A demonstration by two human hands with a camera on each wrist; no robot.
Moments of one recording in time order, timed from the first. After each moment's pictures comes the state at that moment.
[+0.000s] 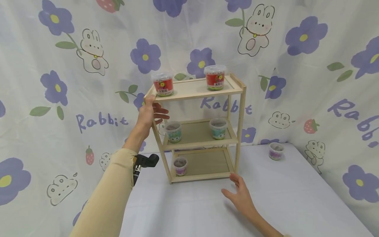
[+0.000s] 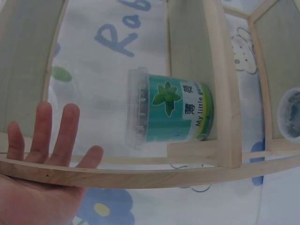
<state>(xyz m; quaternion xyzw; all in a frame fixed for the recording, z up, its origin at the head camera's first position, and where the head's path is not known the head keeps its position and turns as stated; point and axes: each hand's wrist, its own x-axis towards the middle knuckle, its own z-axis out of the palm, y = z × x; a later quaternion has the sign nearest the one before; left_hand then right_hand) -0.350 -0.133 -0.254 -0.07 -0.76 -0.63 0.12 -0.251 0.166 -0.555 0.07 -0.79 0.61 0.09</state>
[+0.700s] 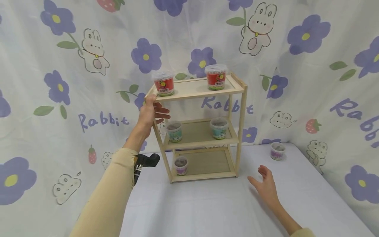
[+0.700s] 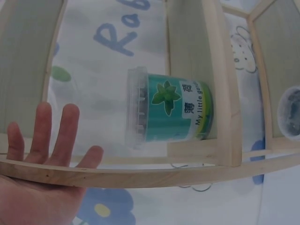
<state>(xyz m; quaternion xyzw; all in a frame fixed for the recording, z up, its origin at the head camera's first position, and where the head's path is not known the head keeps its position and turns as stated) -0.350 -0.133 -0.253 -0.07 -0.76 -0.64 0.12 -0.270 0.249 -0.553 -0.01 -0.81 0.57 0.13</state>
